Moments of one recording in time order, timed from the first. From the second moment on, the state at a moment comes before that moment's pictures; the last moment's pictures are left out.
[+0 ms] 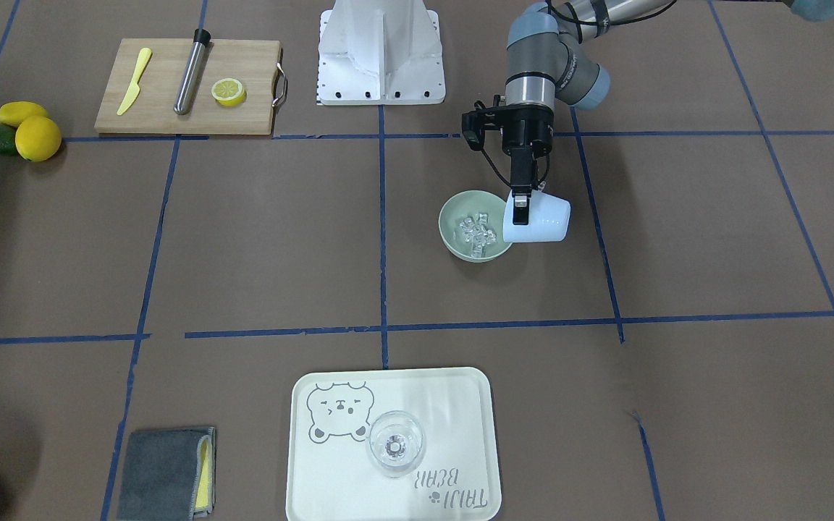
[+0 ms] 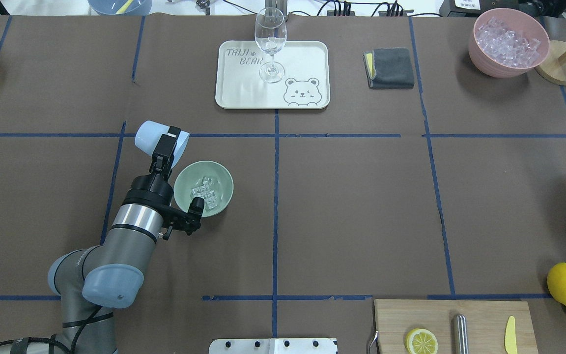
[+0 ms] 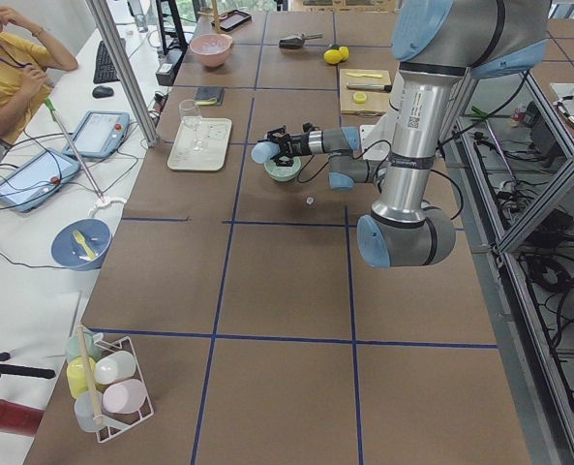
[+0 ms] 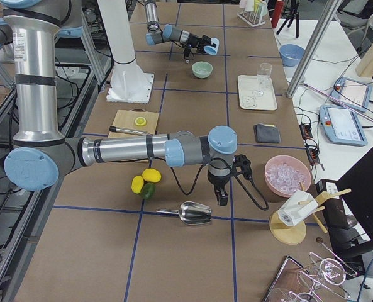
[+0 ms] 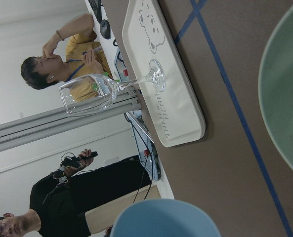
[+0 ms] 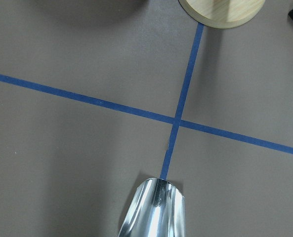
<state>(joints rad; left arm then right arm) -0.26 -1.88 -1.68 -2.52 -0.54 0.92 1.50 -1.59 1.71 -1.54 2.27 -0.08</state>
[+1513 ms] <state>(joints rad) -0.25 -1.87 -1.70 -3.00 -0.62 0.02 1.50 -1.59 1.71 -1.54 2.27 -0.08</state>
